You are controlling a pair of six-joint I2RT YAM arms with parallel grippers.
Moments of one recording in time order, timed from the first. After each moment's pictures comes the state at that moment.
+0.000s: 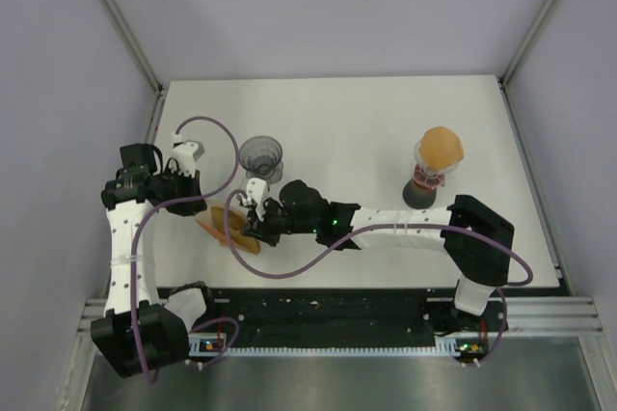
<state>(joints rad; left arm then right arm) 0.28 1.05 1.03 -1.06 0.50 0.44 1.20 1.75 1.17 0.28 -0.22 0.04</state>
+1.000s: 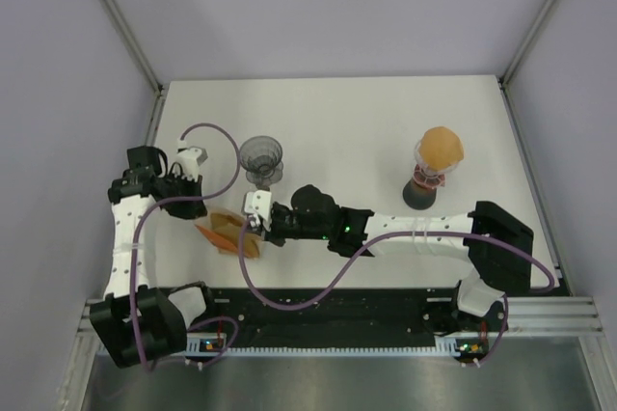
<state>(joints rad) 0.28 1.09 0.98 -1.03 0.47 0.45 1.24 1.64 1.09 0.33 -0.18 -0.23</state>
